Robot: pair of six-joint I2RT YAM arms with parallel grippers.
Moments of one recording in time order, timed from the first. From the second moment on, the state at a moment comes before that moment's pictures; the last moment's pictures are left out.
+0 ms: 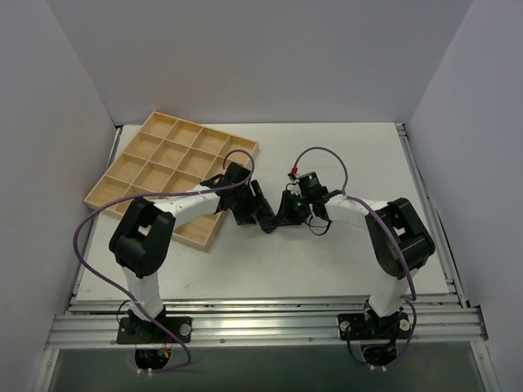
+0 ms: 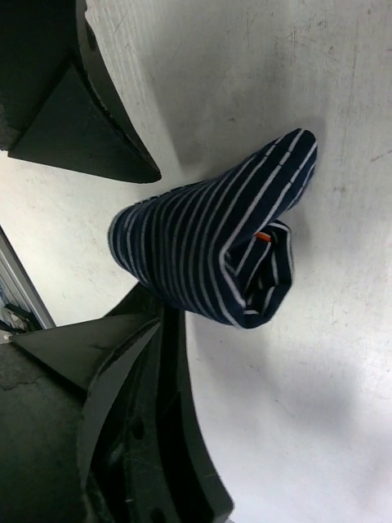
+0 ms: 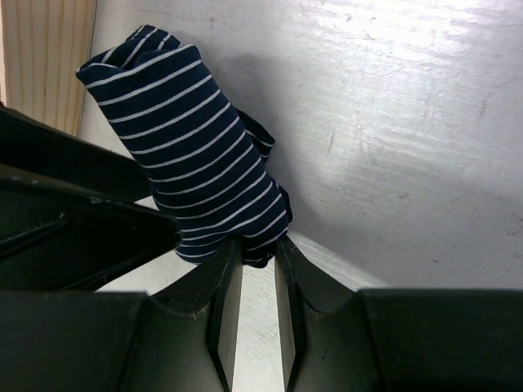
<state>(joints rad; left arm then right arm) -0.61 1.87 1.24 -0.33 0.19 -0.99 0.48 1.77 0.94 -0.08 -0.37 0.55</state>
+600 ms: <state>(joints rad) -0.61 1.96 1.23 -0.24 0.21 -1.06 0.50 1.77 0.95 -0.08 -0.38 0.55</state>
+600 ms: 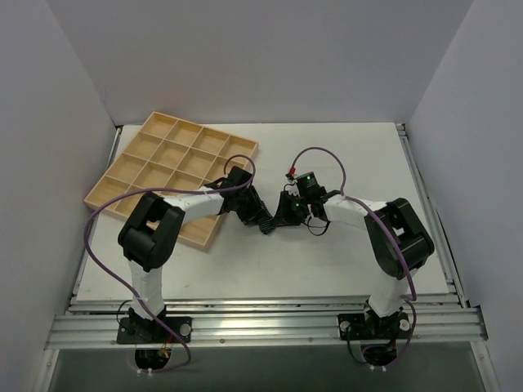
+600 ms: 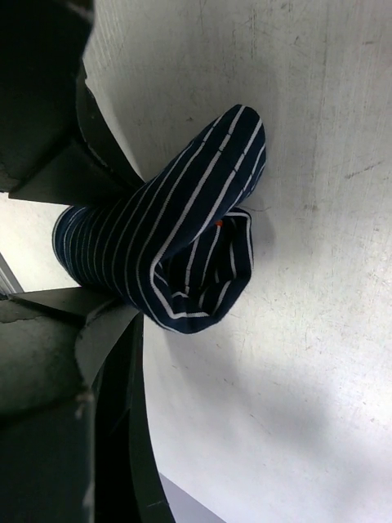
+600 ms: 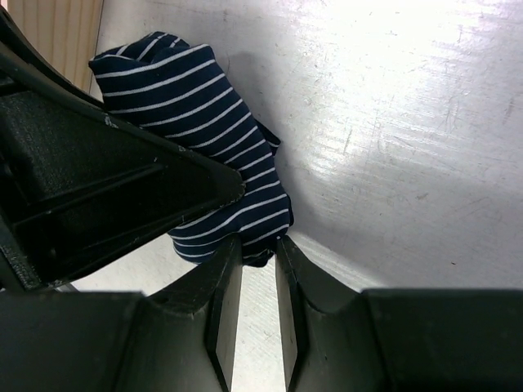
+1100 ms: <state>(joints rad) -0.60 1.97 1.22 -0.19 0.27 -1.04 0.44 1.77 0.96 -0.14 -0.44 0.49</state>
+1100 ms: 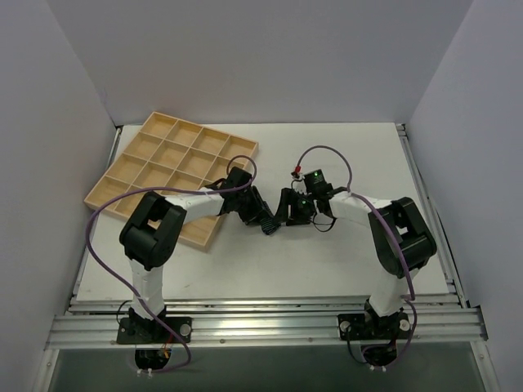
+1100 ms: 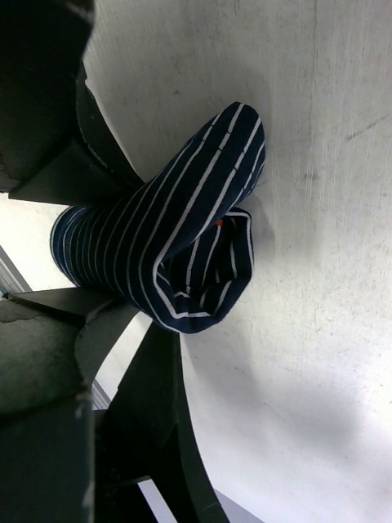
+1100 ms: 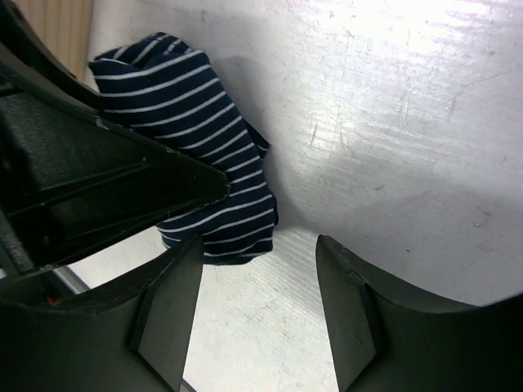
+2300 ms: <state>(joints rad) -0.56 1.97 1.05 0.12 0.41 -1.08 0.40 1.84 0.84 0.22 -0.67 0.58</state>
